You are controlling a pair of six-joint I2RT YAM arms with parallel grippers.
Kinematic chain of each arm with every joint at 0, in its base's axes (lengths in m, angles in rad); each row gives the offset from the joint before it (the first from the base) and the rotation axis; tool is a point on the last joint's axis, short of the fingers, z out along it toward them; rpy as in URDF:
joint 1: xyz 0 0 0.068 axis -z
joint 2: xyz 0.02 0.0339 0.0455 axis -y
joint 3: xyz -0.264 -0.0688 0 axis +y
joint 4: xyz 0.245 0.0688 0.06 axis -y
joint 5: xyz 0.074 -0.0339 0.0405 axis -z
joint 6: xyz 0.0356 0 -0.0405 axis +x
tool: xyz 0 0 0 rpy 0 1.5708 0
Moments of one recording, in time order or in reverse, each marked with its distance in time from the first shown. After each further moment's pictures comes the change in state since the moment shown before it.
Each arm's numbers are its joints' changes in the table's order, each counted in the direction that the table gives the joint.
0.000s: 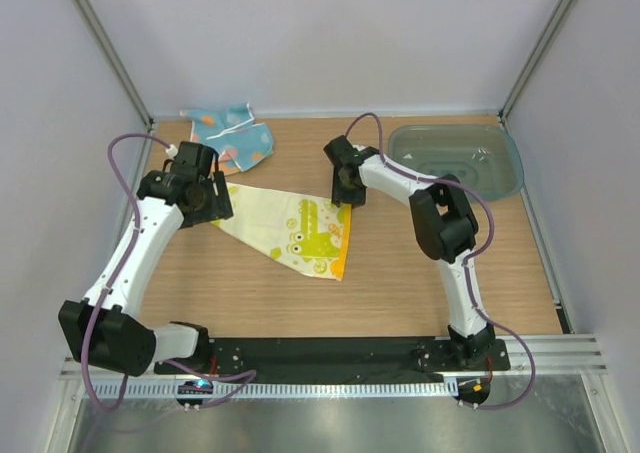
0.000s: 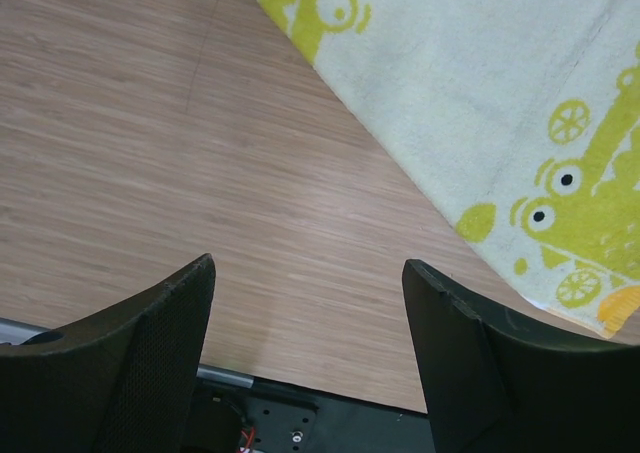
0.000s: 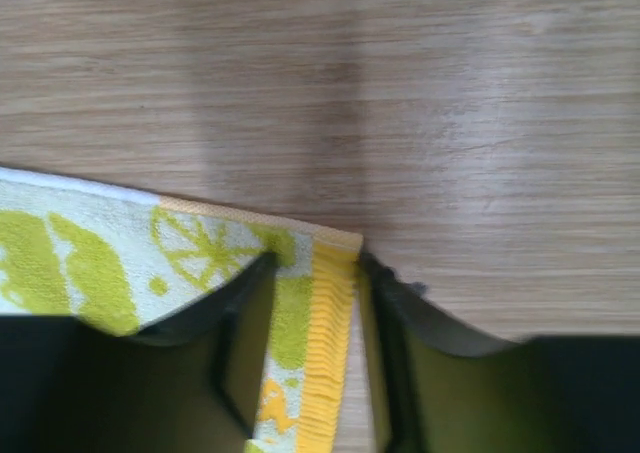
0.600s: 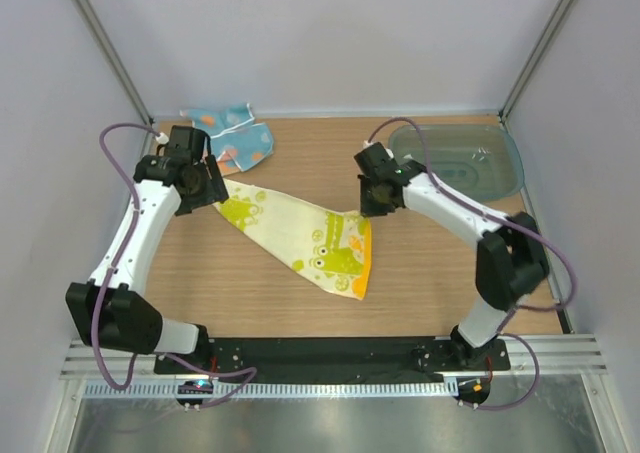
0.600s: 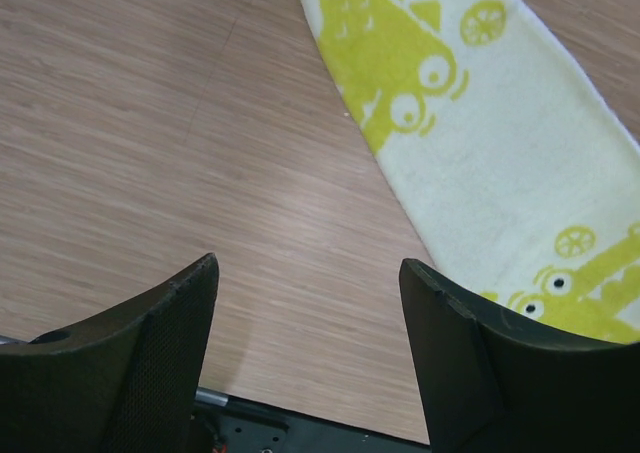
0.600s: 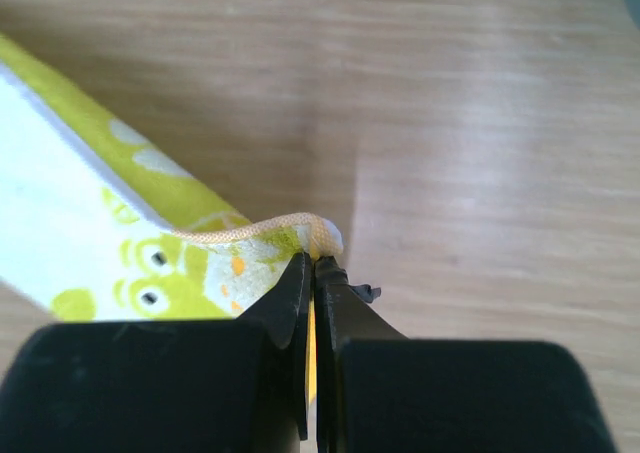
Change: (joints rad) left arm -0.075 -0.069 -0.085 0.016 0.023 -0.023; right arm 0.002 0.393 0.318 0.000 -0.035 -0.077
